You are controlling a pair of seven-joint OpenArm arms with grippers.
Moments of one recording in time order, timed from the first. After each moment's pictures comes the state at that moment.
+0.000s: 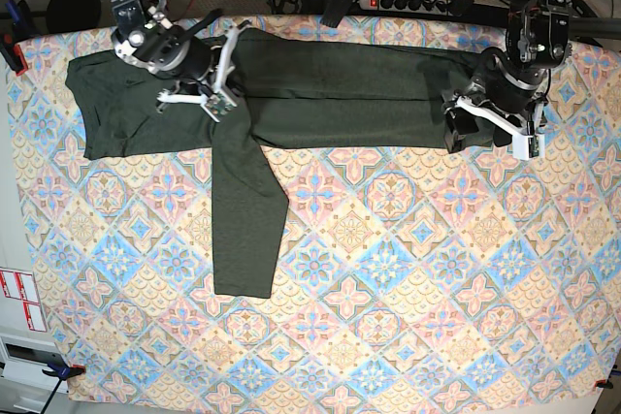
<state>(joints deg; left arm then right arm) 26.4 -20.8 -8.9 108.2 -37.5 0.9 33.9 -24.4 17.7 -11.2 106.7 7.7 26.9 -40.0</state>
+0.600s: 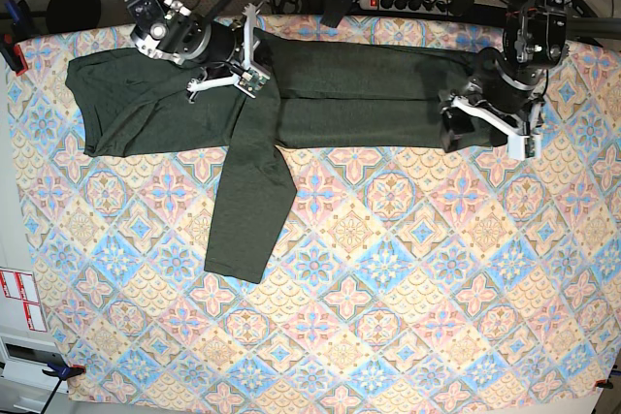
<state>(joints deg) 26.2 -21.0 -6.9 108.2 -37.5 1.2 33.8 -23.1 22.6 -21.1 106.4 7.4 27.0 -40.7</state>
